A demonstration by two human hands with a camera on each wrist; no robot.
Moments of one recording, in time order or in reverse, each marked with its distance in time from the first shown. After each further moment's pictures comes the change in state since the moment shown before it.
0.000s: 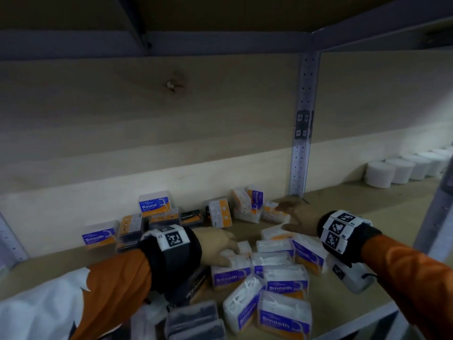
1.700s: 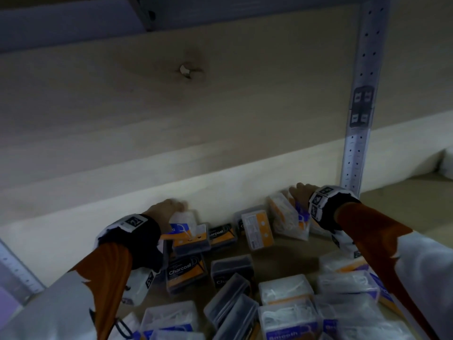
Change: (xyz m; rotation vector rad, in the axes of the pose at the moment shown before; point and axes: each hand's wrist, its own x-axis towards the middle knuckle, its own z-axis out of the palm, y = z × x) left_hand -0.008 -0.241 0.041 -0.179 0.206 -0.641; right_hand 0.198 -0.003 0.020 0.060 -0.114 0.263
